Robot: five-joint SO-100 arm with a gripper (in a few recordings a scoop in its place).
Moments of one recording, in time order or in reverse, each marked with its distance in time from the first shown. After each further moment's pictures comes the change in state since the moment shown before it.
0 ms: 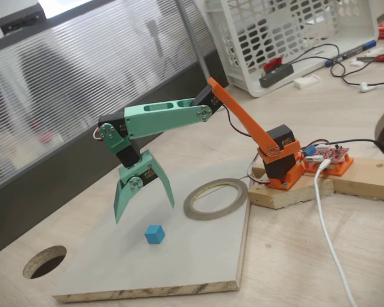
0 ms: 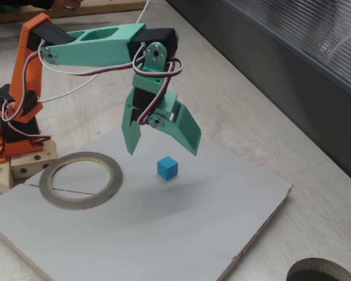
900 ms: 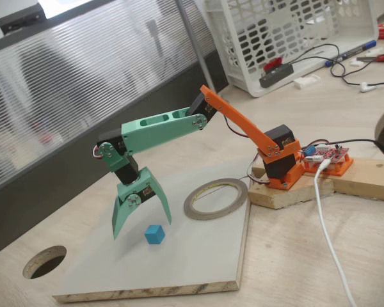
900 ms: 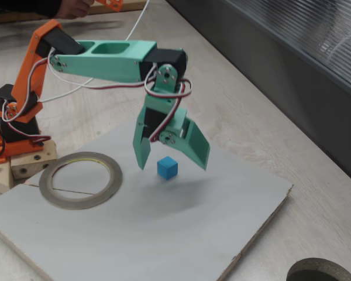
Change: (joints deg) arm -0.2 -6.9 0.0 -7.6 0.0
